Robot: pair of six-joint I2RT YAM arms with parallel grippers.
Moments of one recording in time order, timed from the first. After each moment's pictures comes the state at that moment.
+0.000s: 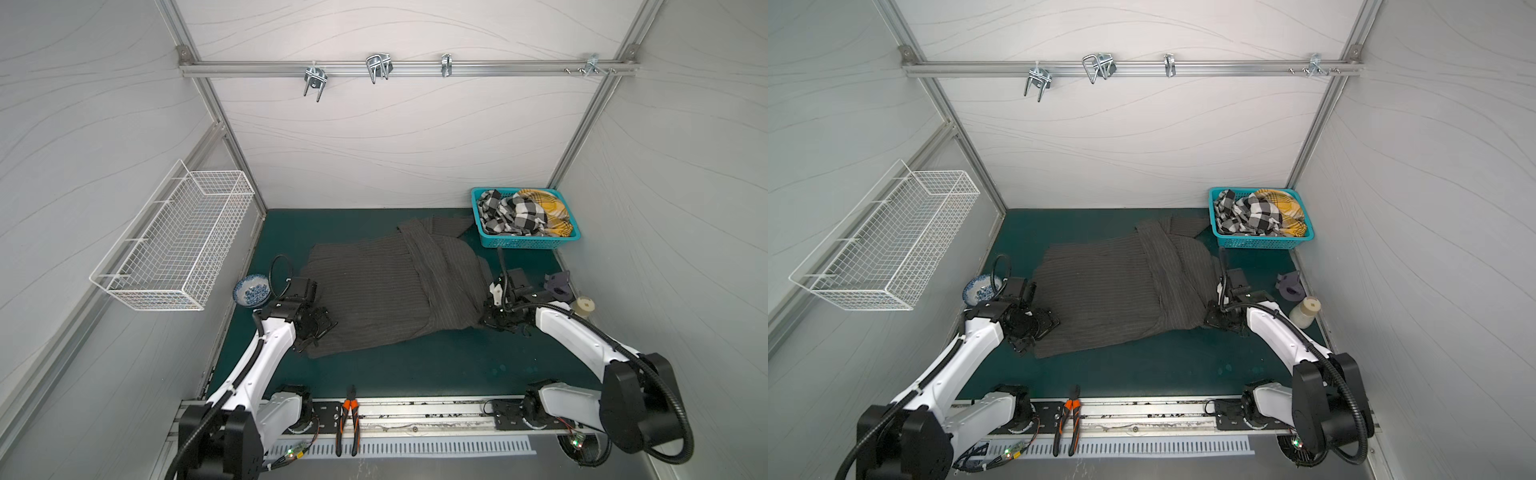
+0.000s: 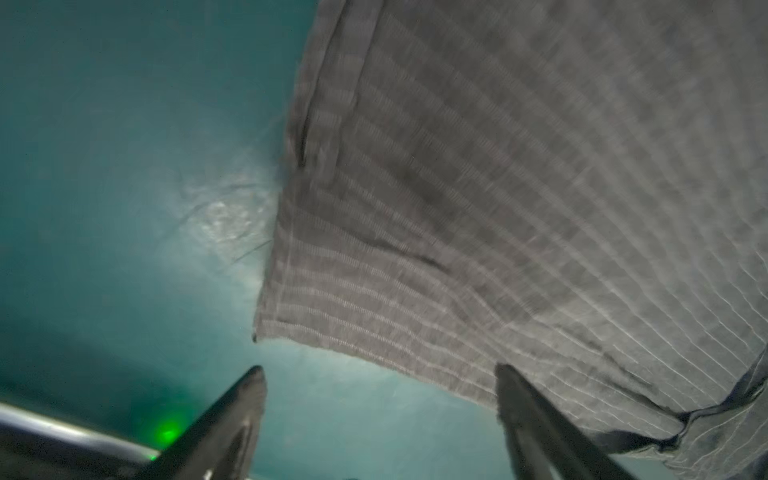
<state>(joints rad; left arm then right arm) -0.07 1.00 0.69 -0.98 0.03 -0.84 0.31 1.21 0.65 -0.66 -0.23 0.46</state>
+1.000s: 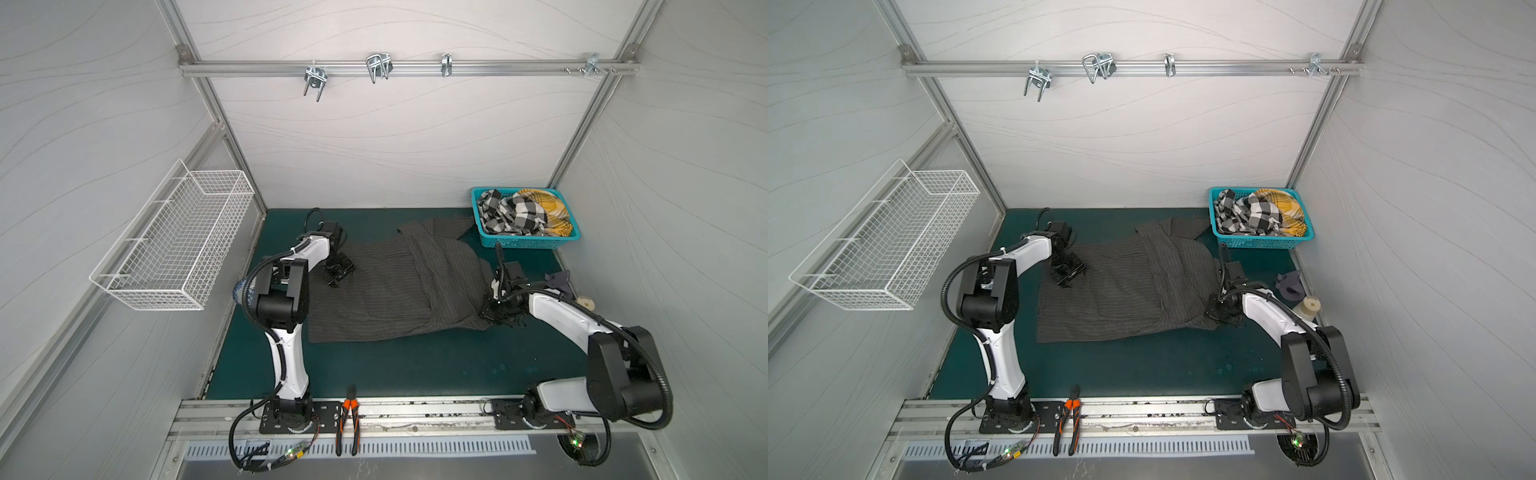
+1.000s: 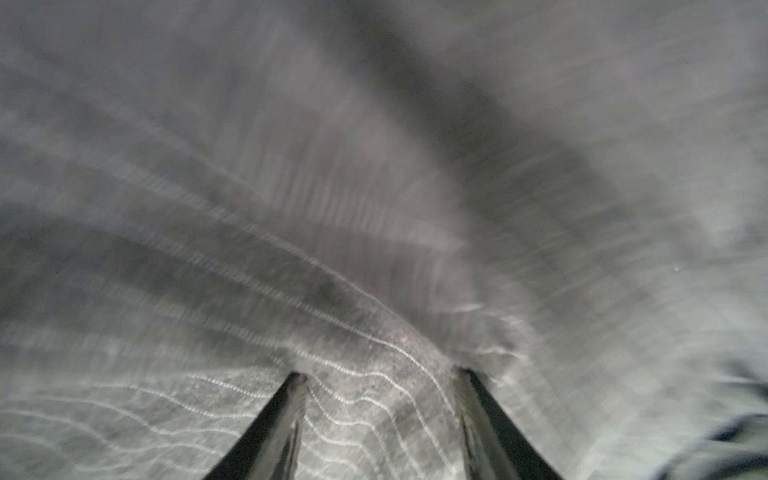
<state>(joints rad) -0.13 2.10 1.55 -0.81 0.16 -0.85 0.23 1.39 0.76 -0.64 -0.22 0.51</state>
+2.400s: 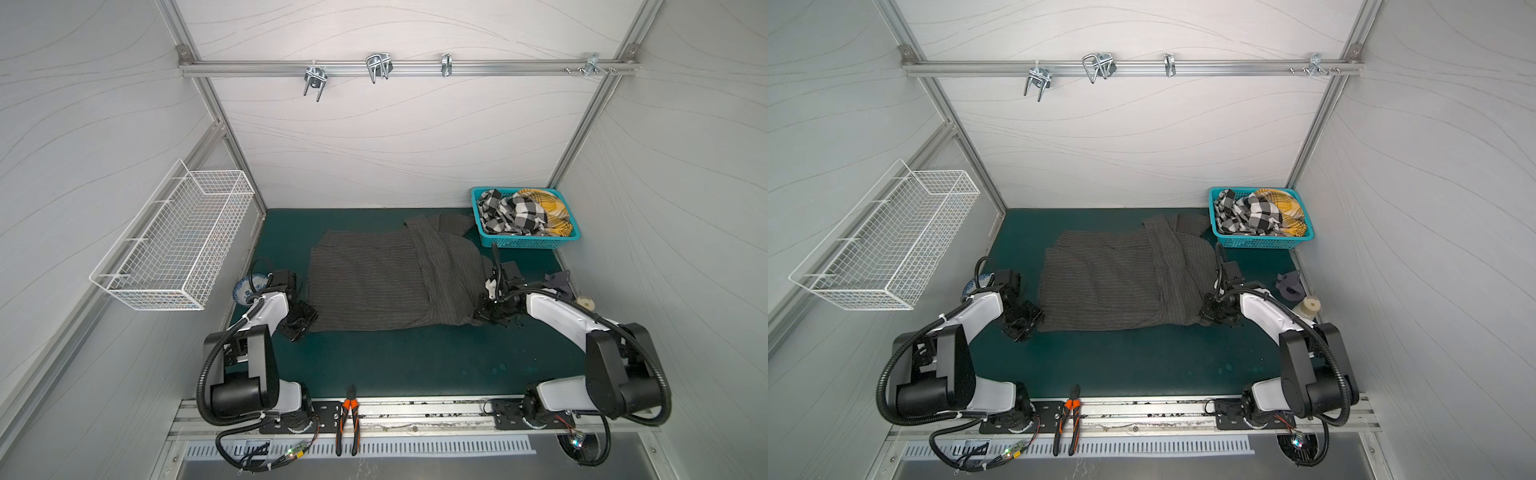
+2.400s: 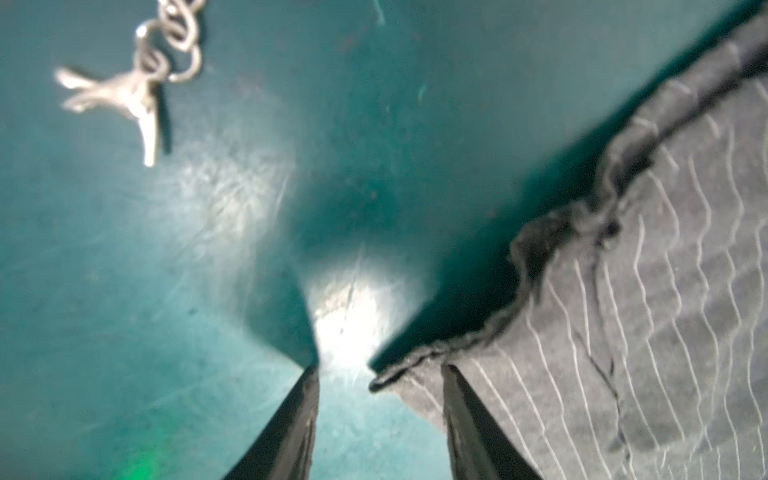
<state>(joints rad) 0.20 1.43 0.72 -0.75 0.12 -0.82 0.27 1.39 0.73 -0.61 -0.31 0.53</state>
